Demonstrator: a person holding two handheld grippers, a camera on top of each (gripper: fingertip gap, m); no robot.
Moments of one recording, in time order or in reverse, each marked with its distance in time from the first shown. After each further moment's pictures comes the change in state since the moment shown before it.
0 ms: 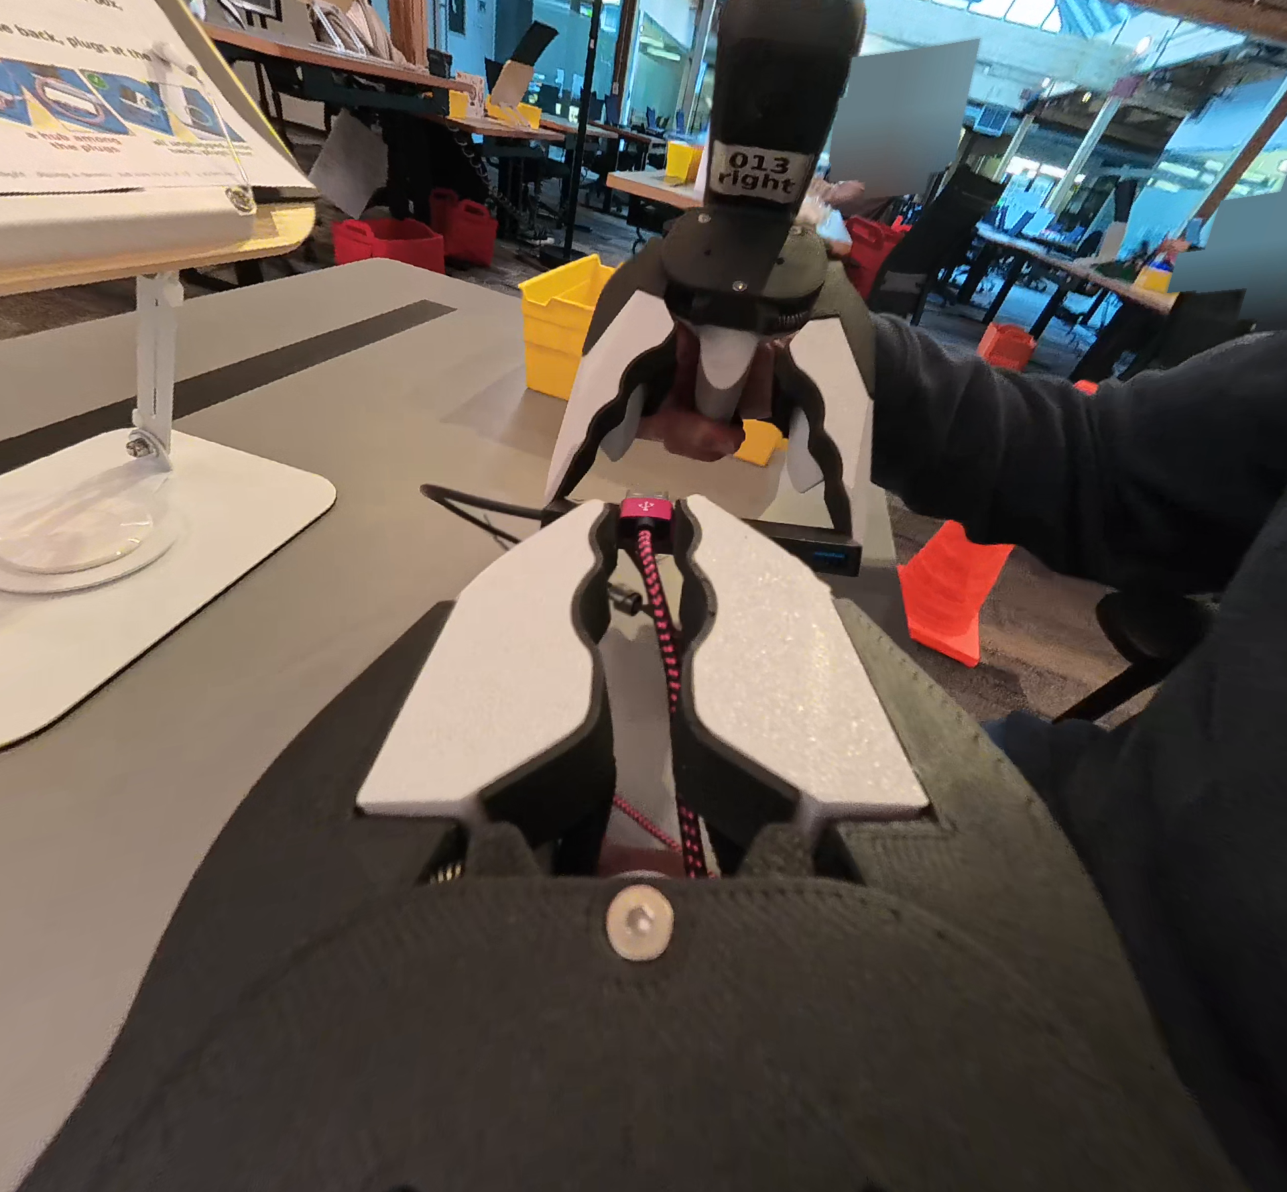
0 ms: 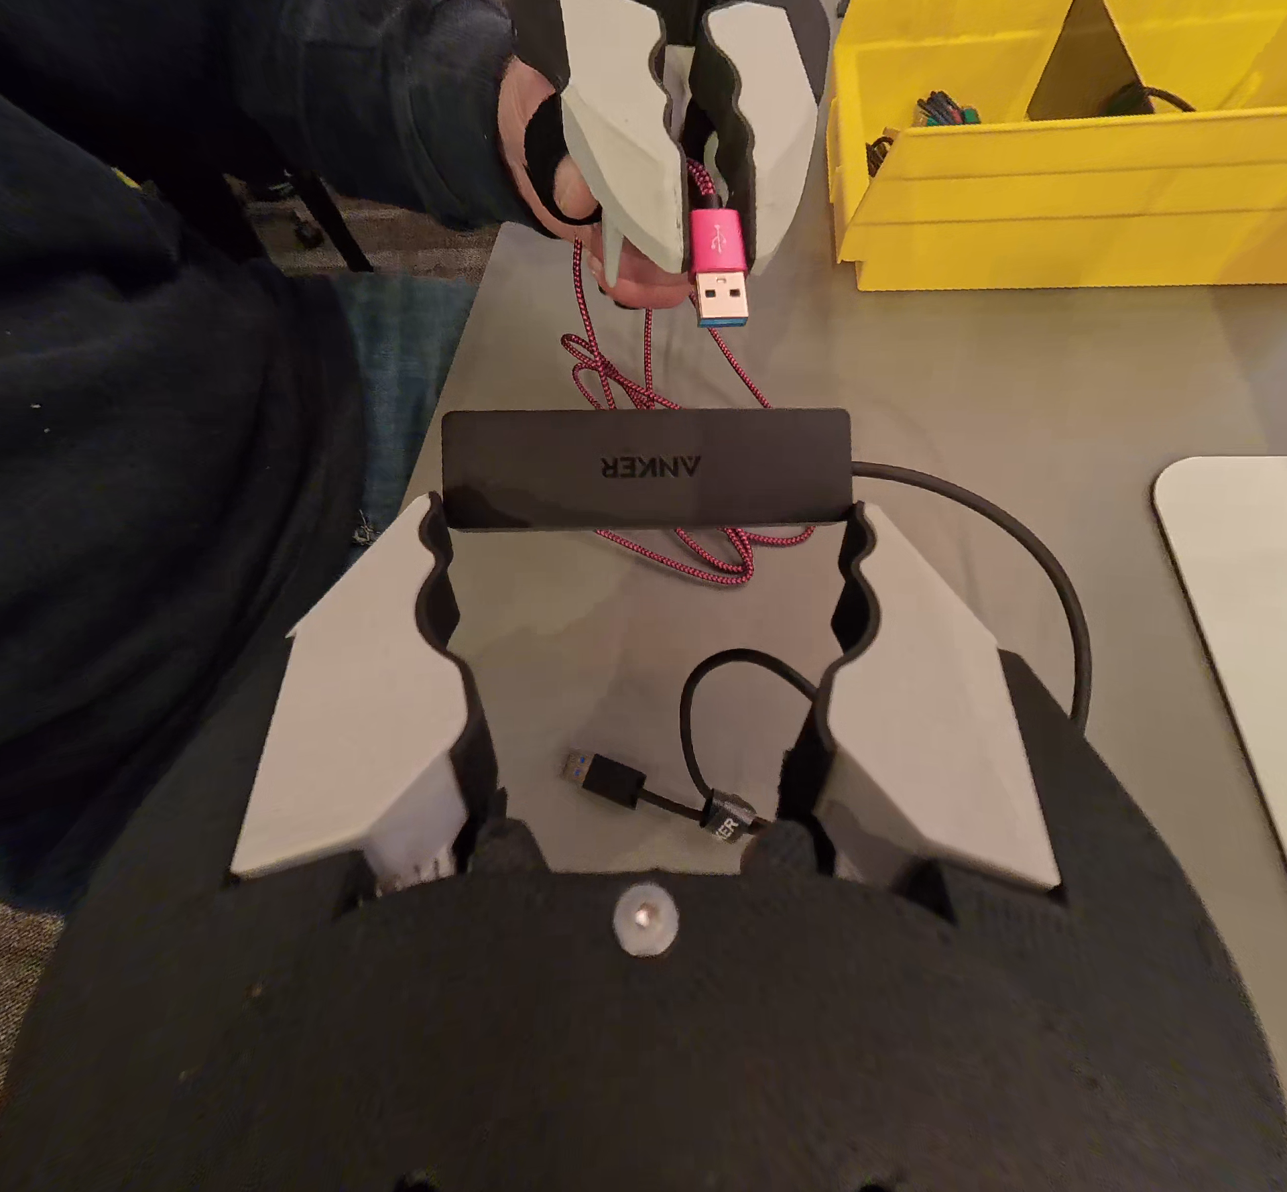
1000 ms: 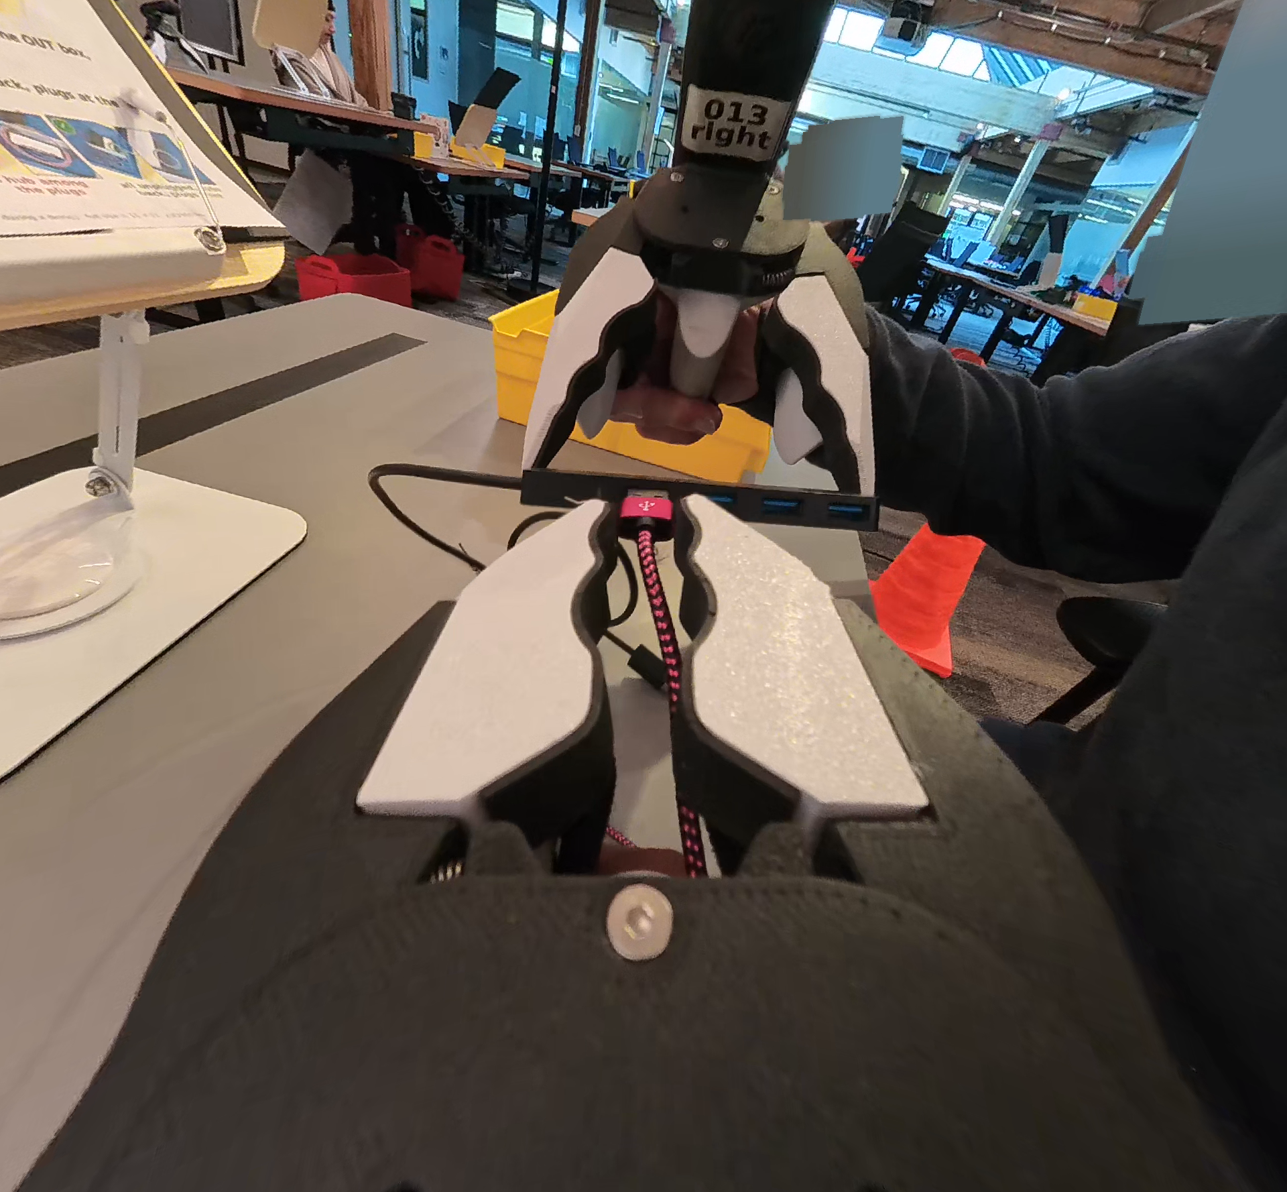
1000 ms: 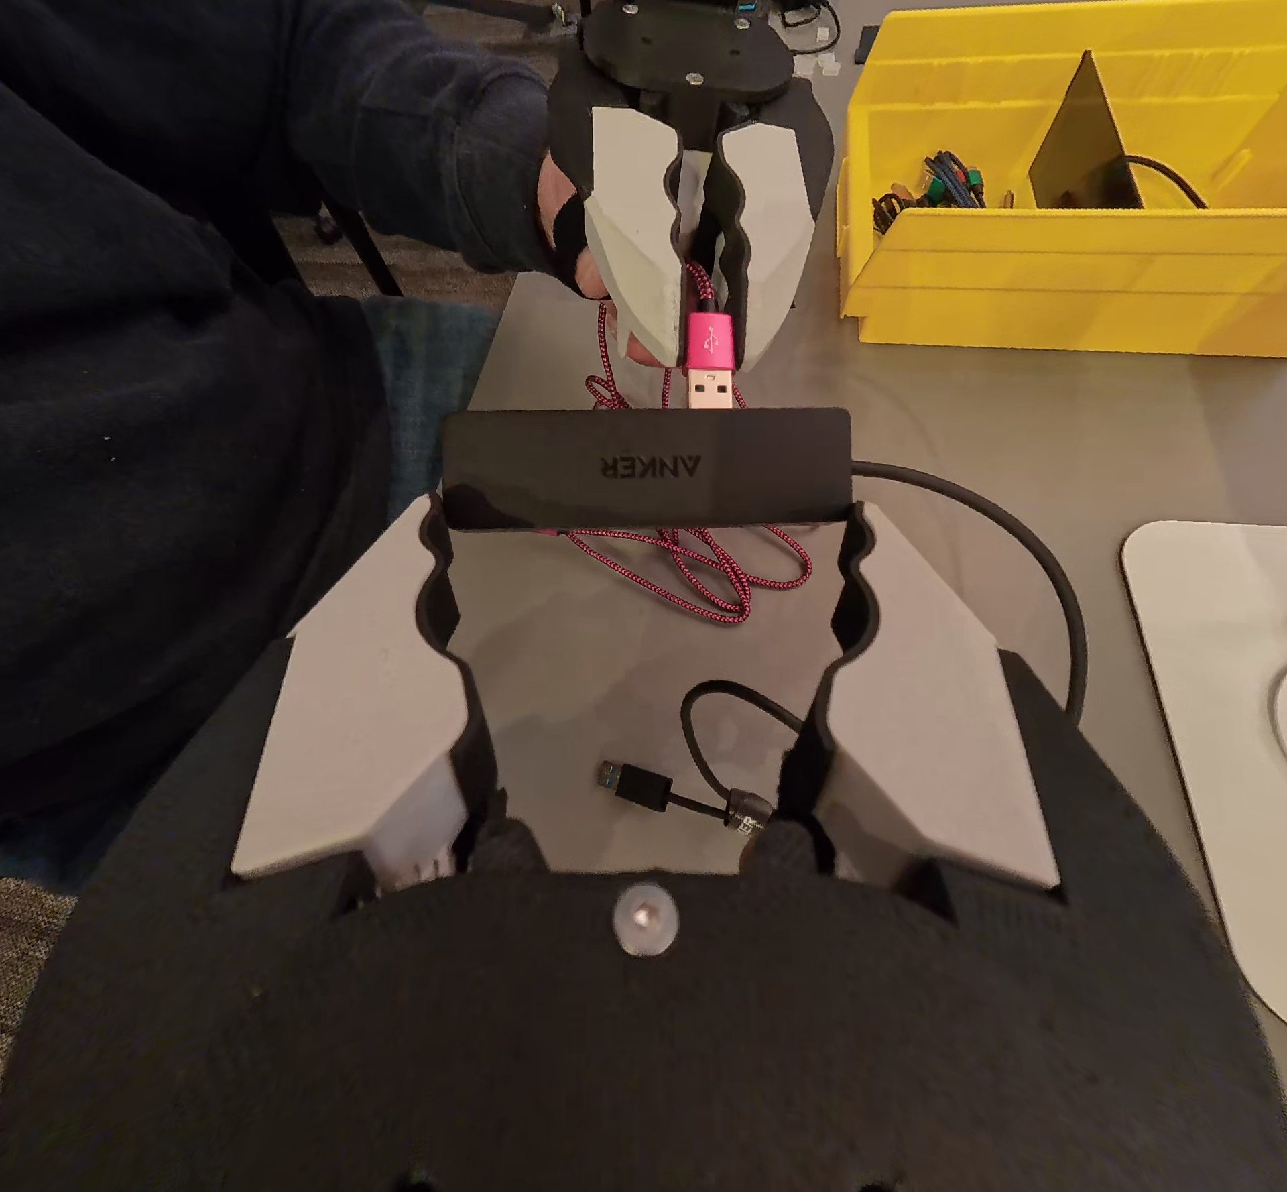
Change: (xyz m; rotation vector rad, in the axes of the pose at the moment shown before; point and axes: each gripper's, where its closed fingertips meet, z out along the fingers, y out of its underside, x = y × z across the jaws) left arm 0.006 -0.007 0.000 0.043 0.056 0.004; right arm -0.004 -0.029 -0.007 -0.002 -0.026 -0.033
